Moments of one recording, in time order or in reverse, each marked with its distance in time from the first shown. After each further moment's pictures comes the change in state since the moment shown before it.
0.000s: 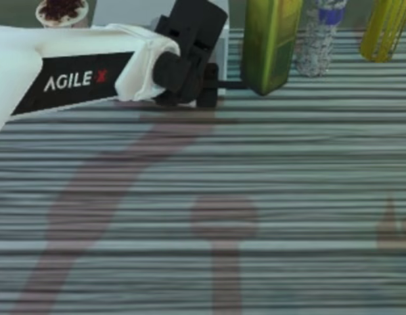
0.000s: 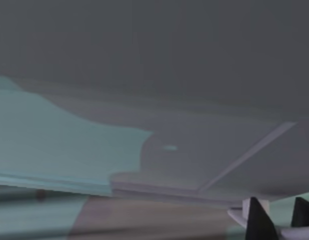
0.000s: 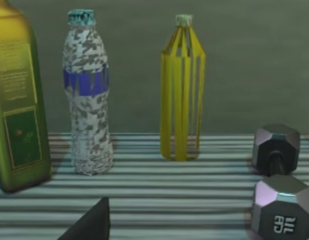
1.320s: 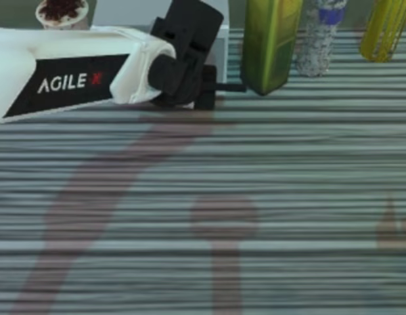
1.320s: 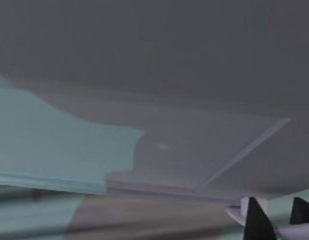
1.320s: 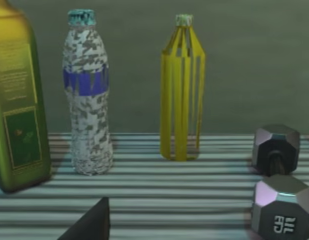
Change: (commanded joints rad) left arm 0.000 -0.020 -0.029 0.019 0.024 0.025; right arm 0.000 0.000 0.000 0.000 0.000 0.000
